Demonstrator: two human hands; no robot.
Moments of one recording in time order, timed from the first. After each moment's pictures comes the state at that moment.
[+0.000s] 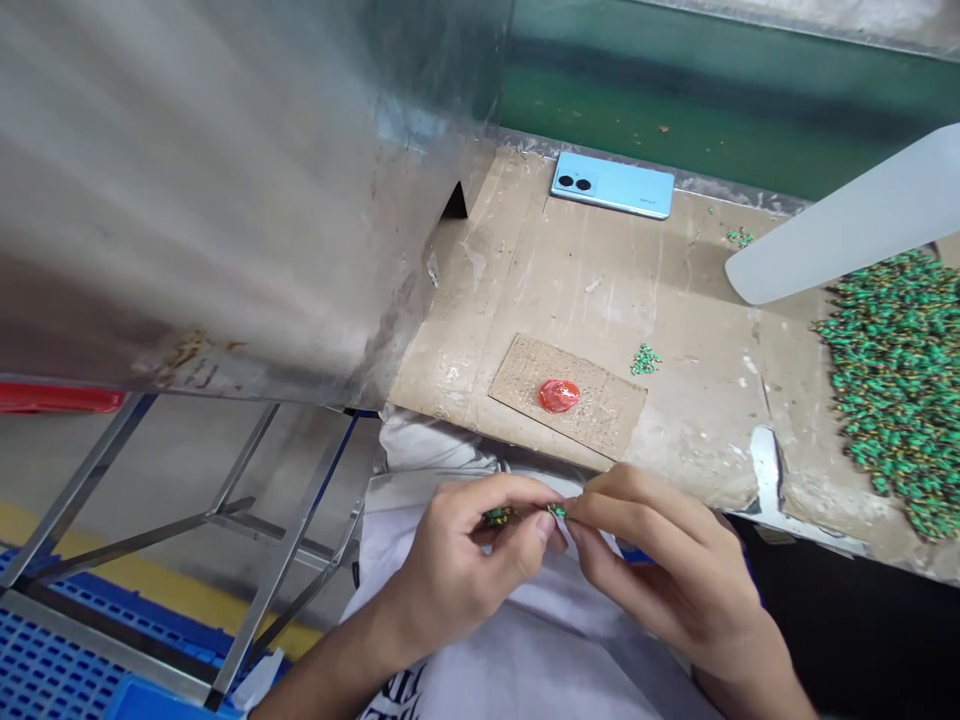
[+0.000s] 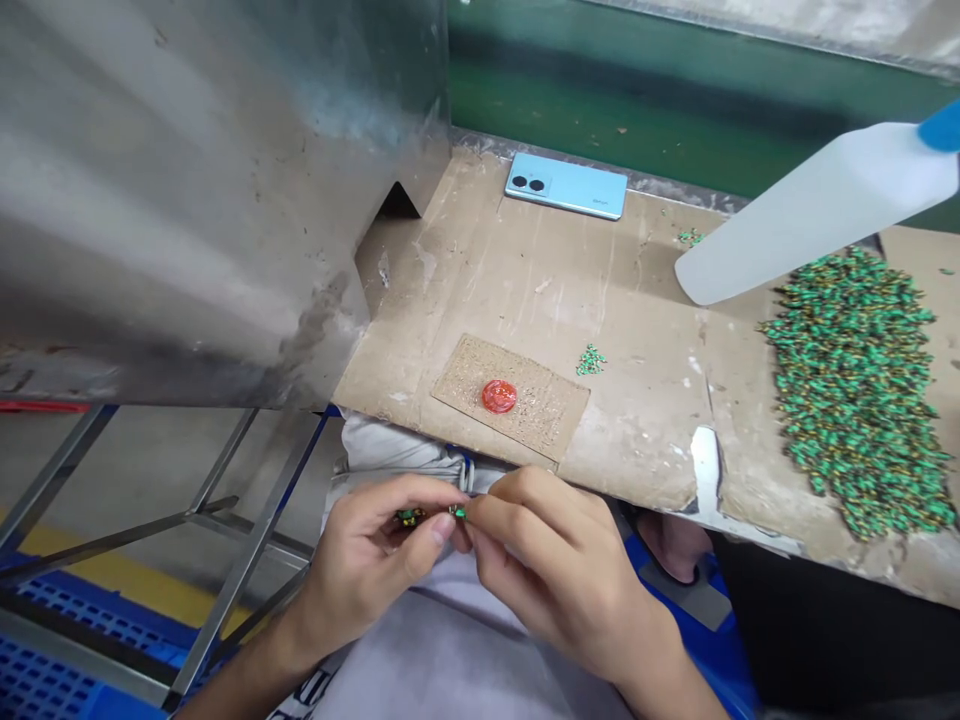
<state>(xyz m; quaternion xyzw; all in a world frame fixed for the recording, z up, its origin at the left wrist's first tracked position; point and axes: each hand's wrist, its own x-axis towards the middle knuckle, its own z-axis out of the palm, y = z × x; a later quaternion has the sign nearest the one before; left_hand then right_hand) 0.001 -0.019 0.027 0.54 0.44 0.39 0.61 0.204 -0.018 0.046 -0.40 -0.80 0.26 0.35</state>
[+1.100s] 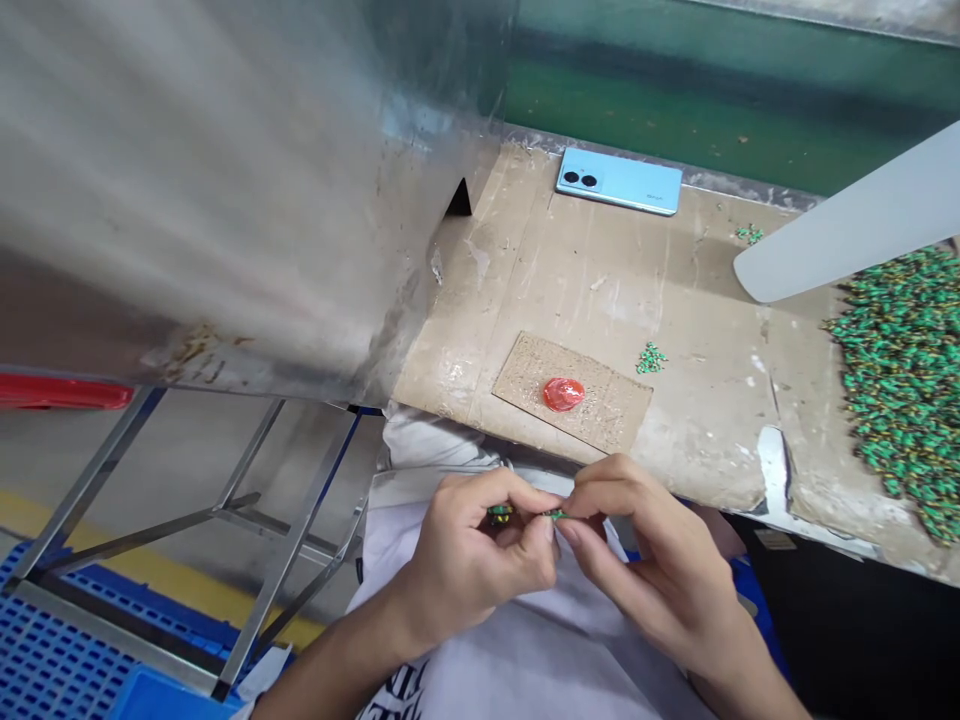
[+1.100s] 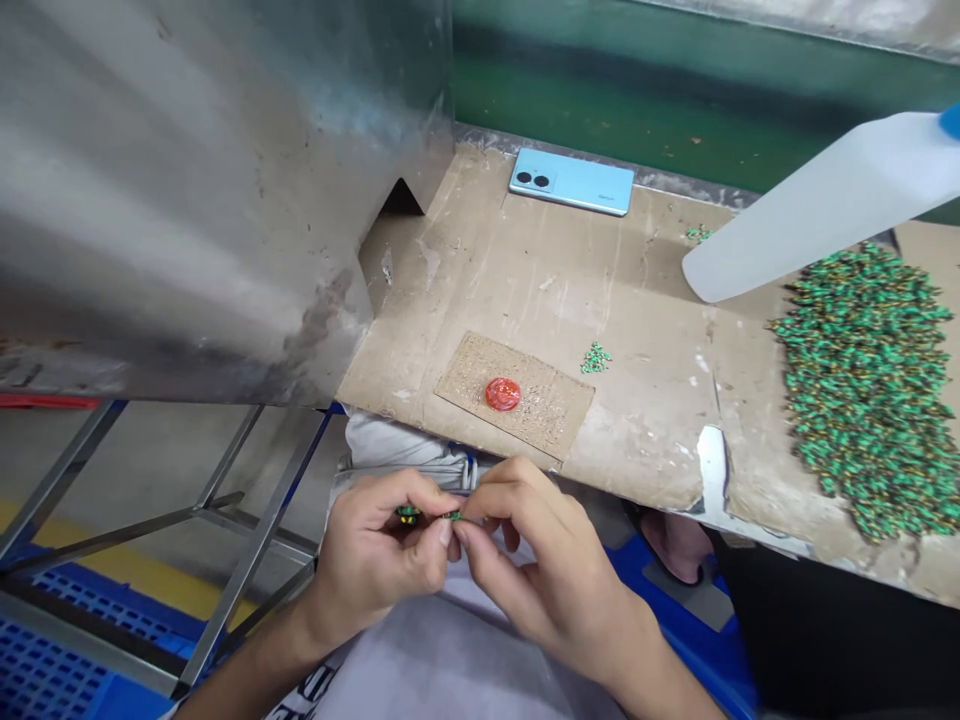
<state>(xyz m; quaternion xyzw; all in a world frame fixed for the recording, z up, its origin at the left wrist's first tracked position) 0.011 -0.017 0.026 0.57 0.47 0.45 0.51 0.194 -0.020 0.041 -0.43 -0.74 0.36 0.37</state>
